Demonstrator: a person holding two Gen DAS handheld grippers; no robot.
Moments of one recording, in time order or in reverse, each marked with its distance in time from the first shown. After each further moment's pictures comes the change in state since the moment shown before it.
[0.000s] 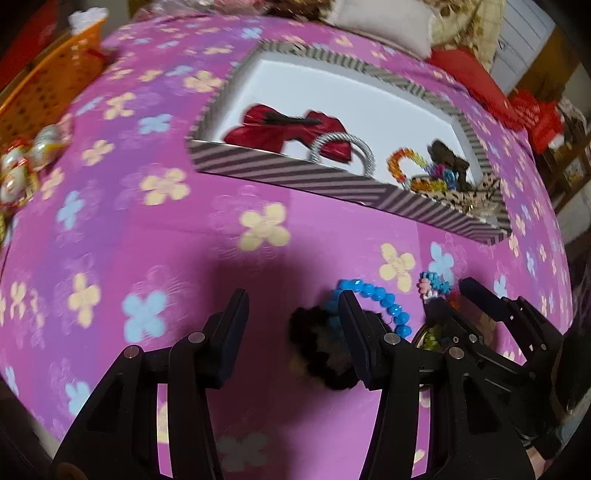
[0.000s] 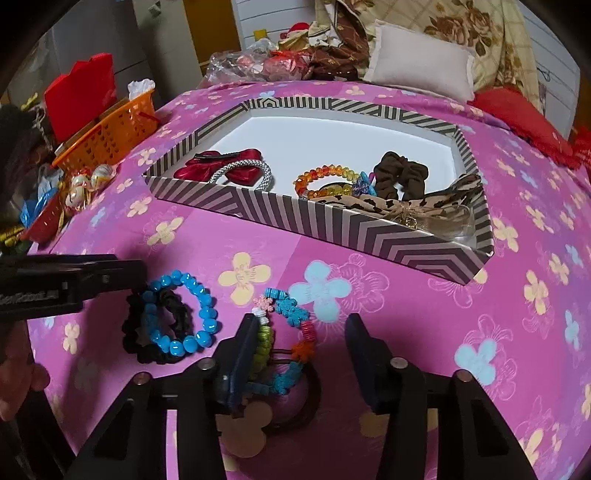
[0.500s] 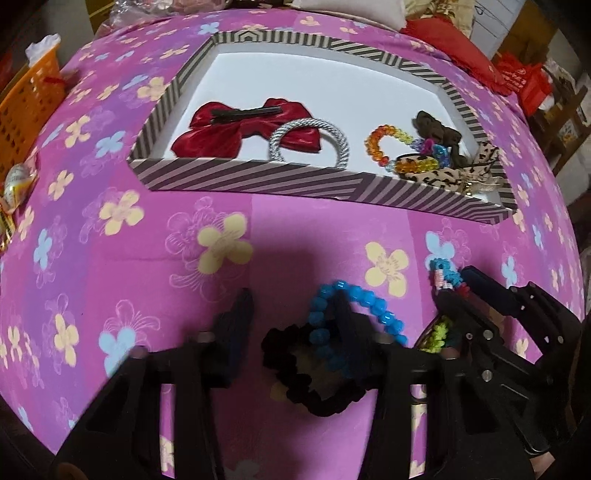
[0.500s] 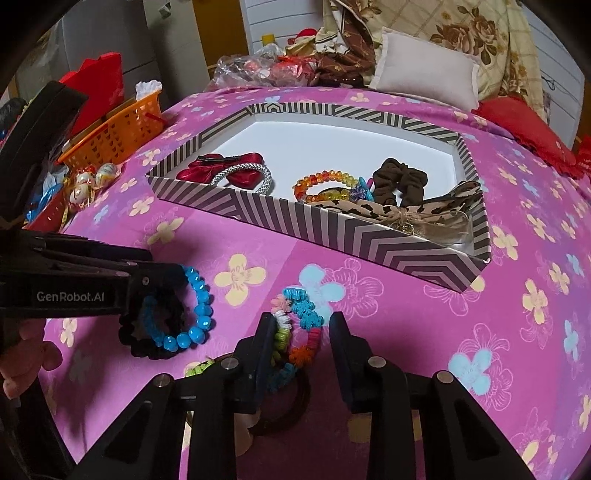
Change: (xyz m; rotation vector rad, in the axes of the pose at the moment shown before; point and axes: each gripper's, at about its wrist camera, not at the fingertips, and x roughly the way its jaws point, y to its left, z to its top) left arm 0.021 -0.019 0.012 0.119 0.036 0.002; right arm 0.000 -0.003 -0.002 -0.016 -0.027 0.011
